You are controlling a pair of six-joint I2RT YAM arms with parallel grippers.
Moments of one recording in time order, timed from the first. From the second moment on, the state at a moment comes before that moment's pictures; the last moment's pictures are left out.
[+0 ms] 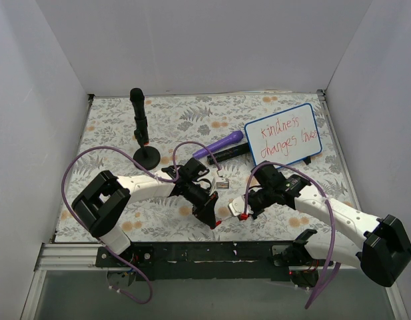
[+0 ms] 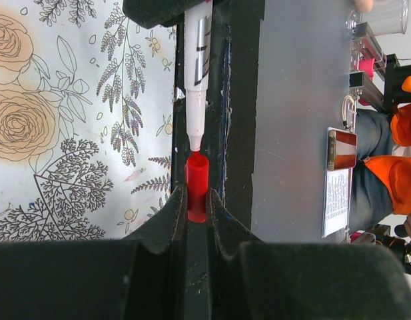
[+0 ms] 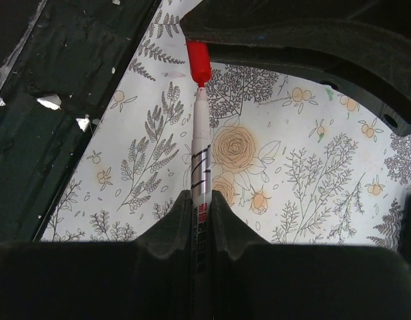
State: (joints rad) left arm -0.83 1.61 0.84 -0.32 1.01 0.08; right arm 0.75 1.09 0.67 -0.68 -0.72 -1.27
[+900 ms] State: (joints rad) left arm -0.85 1.65 0.88 -0.32 1.02 0.08; right arm 0.80 1.13 0.68 -0.65 -0.72 -1.25
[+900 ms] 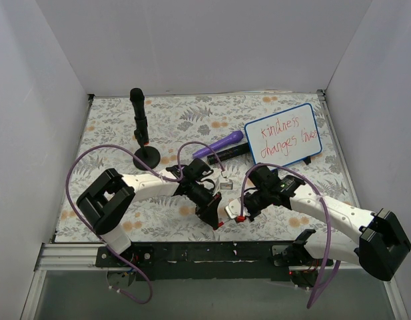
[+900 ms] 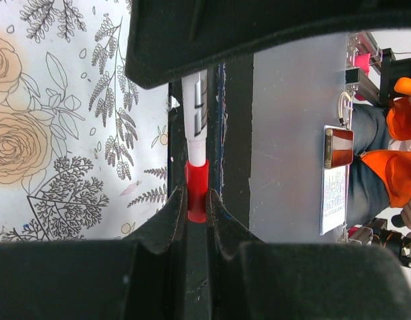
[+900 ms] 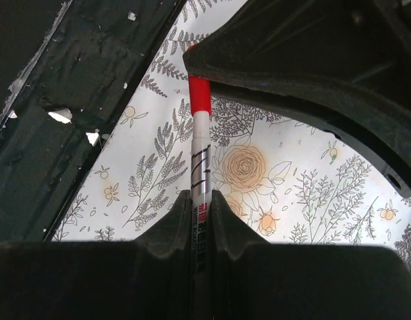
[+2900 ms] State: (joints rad) left arm -0.86 1.68 0.78 0.08 0.70 -0.11; right arm 0.74 1.29 0.61 -0.45 -0.56 -1.02
